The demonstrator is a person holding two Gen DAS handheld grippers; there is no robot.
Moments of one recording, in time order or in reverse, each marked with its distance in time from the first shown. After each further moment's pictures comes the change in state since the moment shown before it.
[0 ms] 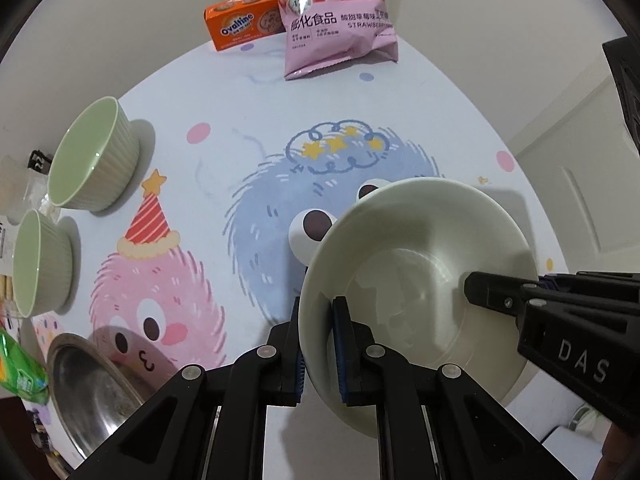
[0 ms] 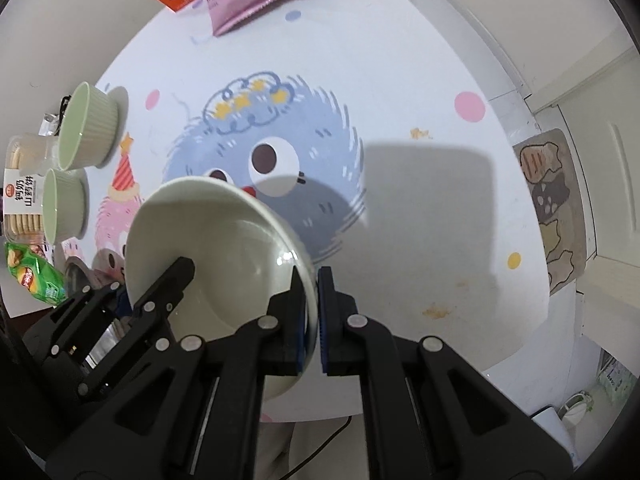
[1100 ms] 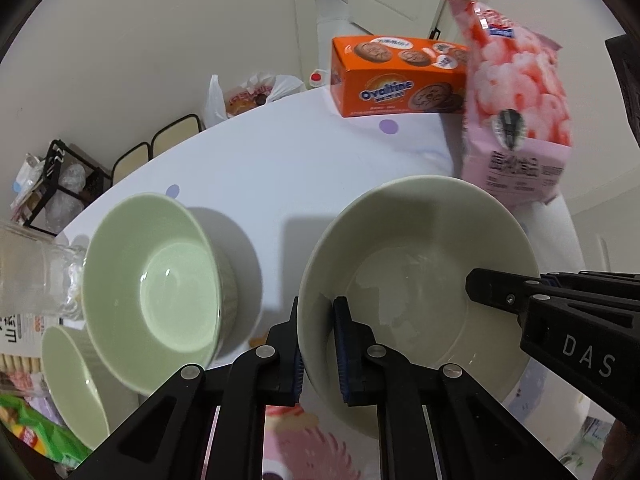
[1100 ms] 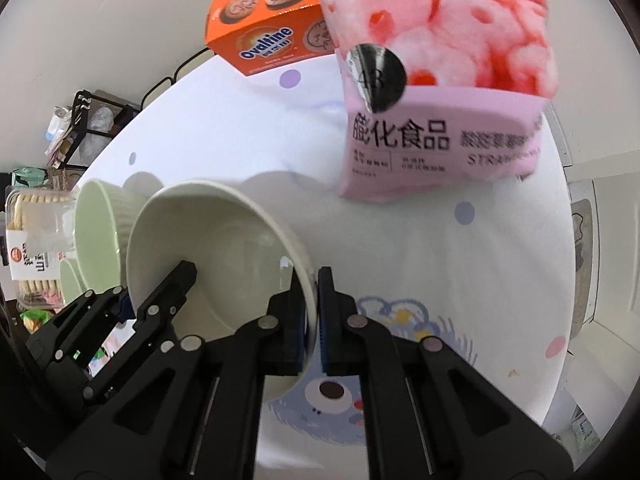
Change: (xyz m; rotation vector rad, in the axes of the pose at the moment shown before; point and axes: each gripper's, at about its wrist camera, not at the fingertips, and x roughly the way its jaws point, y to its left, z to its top) left arm 0.023 0.122 0.125 -0.133 -0.009 0.055; right arm 0.025 0.105 0.158 -0.125 0.022 0.031
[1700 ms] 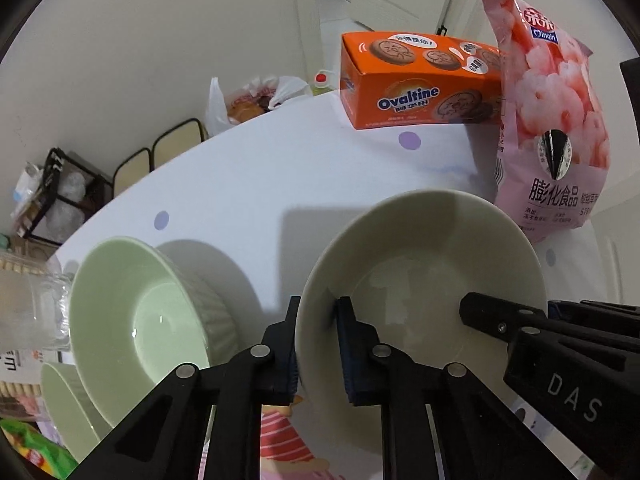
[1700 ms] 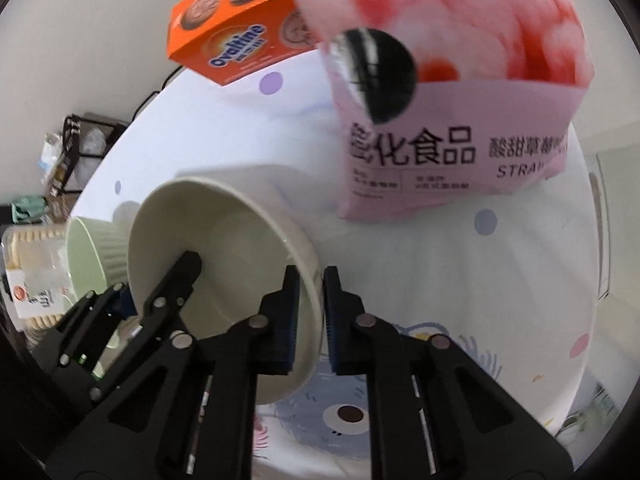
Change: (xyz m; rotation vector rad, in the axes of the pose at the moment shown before) left arm 0.031 0.008 0.029 0.005 0.008 0.026; right arm 0.021 0.000 0.020 0.087 0.015 0.011
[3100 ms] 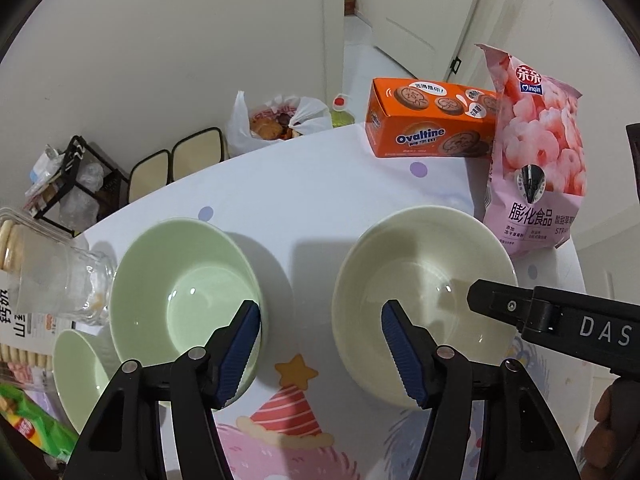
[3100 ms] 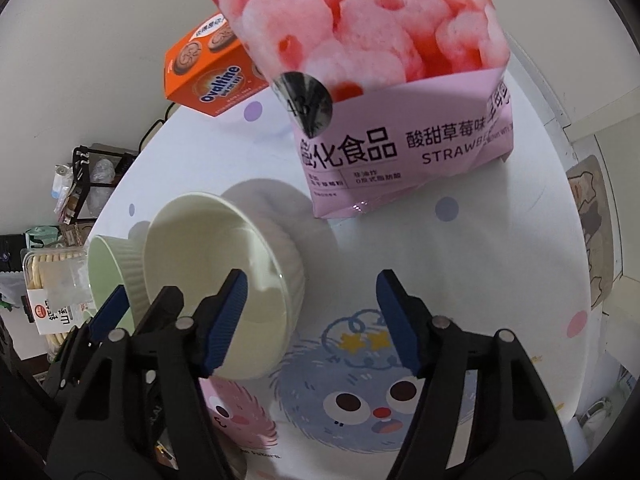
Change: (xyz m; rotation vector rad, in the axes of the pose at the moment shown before) left arm -0.035 0.013 -0.017 -0.083 -0.092 0.015; right arm -0.024 -0.022 -0.005 0.097 -0.055 0.056
